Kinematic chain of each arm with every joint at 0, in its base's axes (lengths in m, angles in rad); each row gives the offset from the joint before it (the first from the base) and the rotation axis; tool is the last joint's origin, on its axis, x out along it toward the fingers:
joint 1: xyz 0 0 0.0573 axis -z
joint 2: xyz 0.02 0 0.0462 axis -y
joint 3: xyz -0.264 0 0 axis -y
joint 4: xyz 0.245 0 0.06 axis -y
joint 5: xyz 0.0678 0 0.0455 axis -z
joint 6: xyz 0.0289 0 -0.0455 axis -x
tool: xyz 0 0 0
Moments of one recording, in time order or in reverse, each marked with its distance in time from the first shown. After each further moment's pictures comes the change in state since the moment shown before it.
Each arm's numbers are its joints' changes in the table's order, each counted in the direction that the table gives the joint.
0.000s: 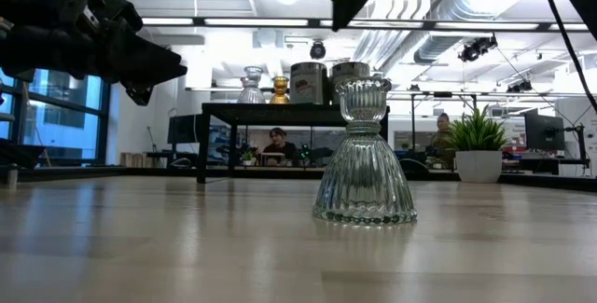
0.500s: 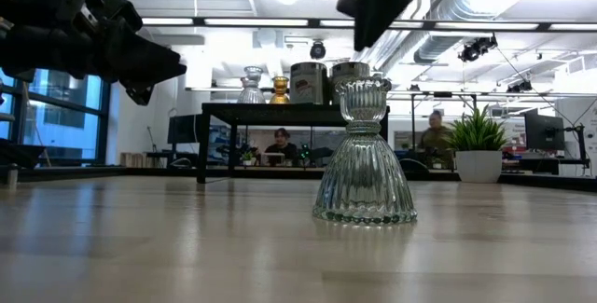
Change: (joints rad) left arm 0.000 0.000 0.000 0.002 0.016 0.004; right arm -0.181 0.232 -0.566 0.283 -0.033 -0.208
